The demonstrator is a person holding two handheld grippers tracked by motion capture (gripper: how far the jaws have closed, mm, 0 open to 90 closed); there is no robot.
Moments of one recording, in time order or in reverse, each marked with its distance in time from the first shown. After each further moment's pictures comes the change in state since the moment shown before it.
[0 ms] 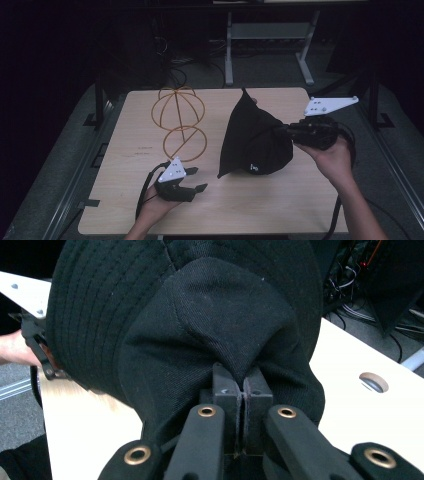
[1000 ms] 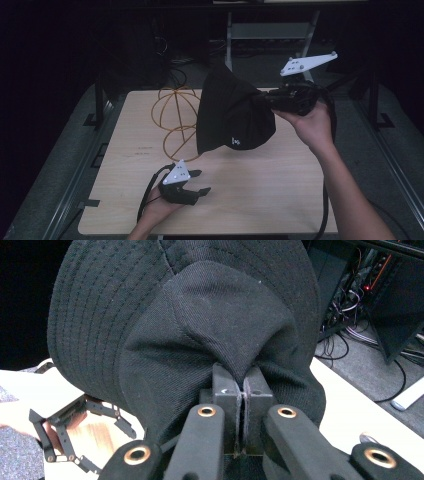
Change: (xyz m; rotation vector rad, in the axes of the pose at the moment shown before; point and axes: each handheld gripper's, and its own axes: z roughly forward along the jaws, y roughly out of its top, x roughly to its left) left arm -0.007 -0.001 0.009 0.017 -0.042 0.027; right arm -0.001 0.088 0.022 -0.030 0.017 -0.019
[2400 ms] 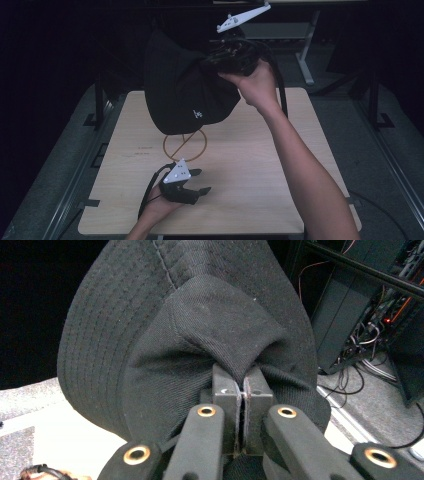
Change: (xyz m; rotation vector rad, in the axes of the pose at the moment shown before) left arm 0.004 0.000 0.003 0.002 -0.003 0.006; right arm 0.016 0.110 0.081 -0.020 0.052 -0.069
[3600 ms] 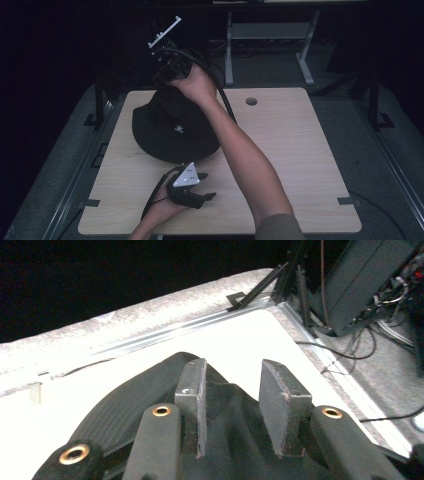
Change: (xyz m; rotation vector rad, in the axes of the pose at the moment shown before) left arm -0.010 0.001 0.016 0.067 -0.038 0.087; right arm 0.013 0.026 0.152 0.240 -0.006 -0.034
